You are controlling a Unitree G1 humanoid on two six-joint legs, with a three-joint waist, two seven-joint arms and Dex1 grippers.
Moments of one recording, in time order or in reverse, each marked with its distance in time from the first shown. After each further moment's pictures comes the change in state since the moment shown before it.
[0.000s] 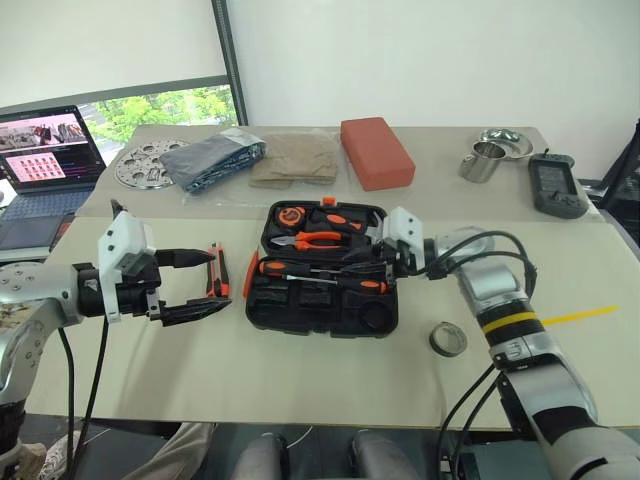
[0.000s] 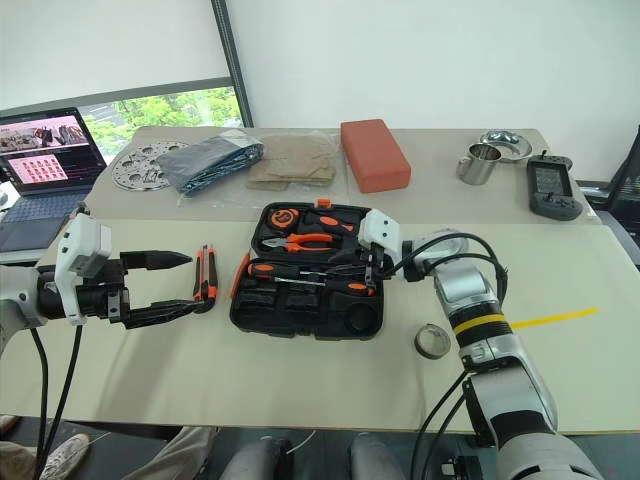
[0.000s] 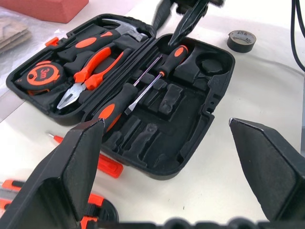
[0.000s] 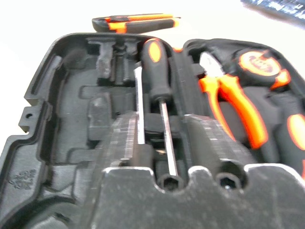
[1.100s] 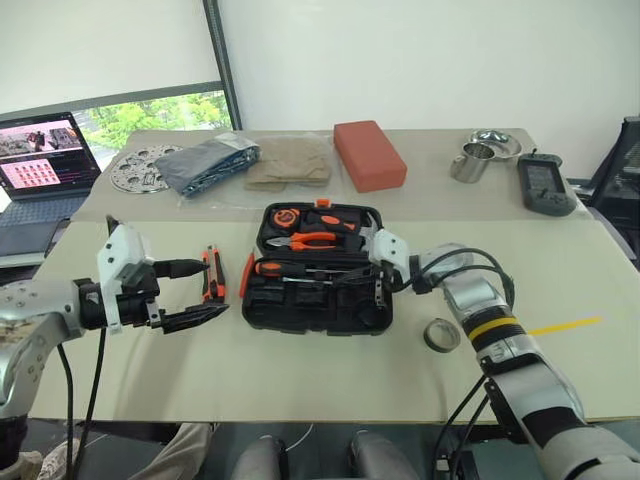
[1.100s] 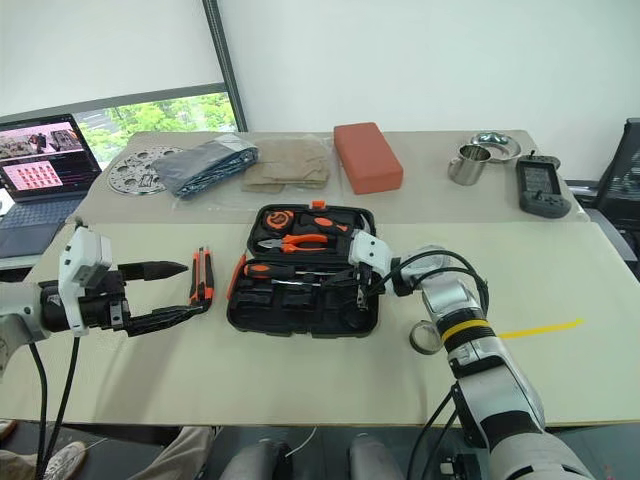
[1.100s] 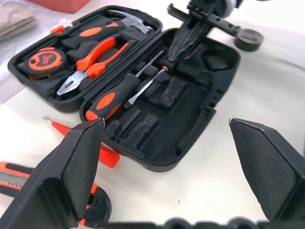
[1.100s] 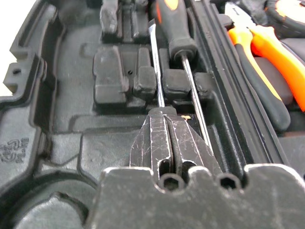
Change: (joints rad) left arm 0.109 -0.094 0.044 -0.003 0.009 -0.023 0.117; right arm 0.019 0.028 0.019 0.098 -0.039 -0.067 -0.028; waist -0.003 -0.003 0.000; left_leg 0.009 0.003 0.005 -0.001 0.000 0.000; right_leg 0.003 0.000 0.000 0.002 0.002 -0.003
